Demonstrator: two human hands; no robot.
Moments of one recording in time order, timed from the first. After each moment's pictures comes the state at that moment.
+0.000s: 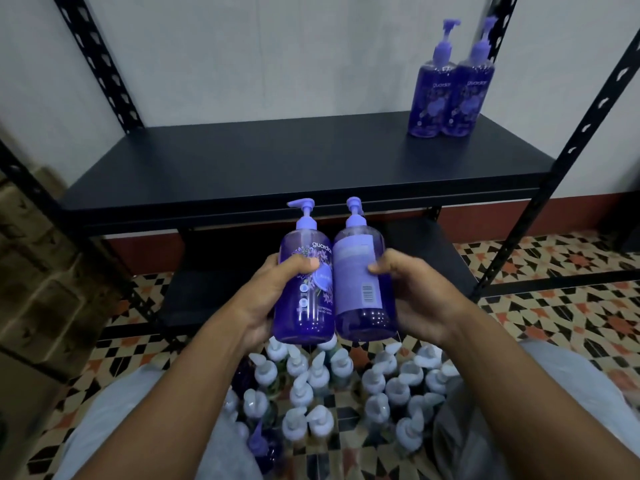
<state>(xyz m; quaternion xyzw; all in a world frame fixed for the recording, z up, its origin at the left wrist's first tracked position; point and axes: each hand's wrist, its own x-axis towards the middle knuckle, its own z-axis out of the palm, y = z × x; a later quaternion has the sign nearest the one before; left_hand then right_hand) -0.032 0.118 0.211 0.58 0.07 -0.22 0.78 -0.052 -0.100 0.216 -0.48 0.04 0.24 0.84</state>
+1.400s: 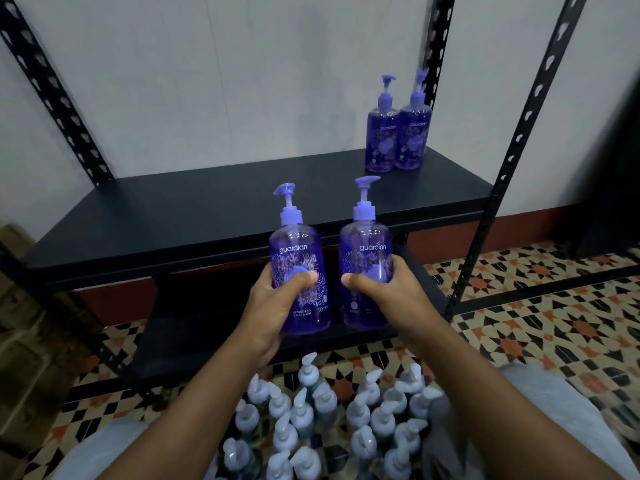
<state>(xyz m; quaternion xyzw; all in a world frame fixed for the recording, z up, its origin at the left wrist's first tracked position) -0.020 0.065 0.221 0.61 -0.02 -0.09 0.79 -0.050 -0.127 0.223 -0.70 0.09 -0.04 0.71</state>
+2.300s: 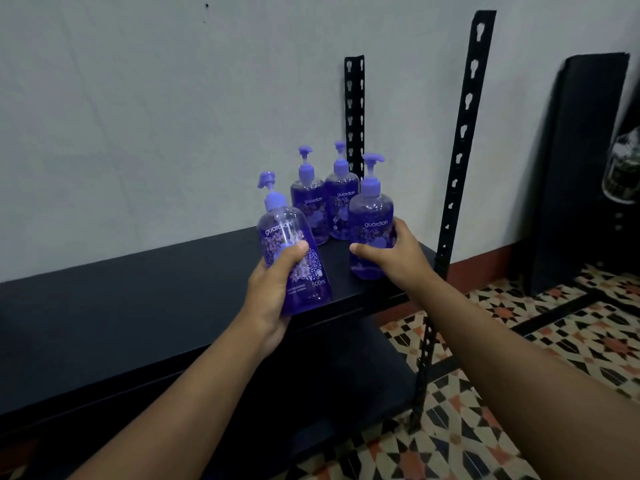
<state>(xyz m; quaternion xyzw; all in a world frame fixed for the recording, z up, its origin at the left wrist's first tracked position) 0.138 -0.098 0.285 0.55 -0.09 -0.11 0.83 0.134 -0.316 0.269 -0.76 0.08 -0.24 0.60</state>
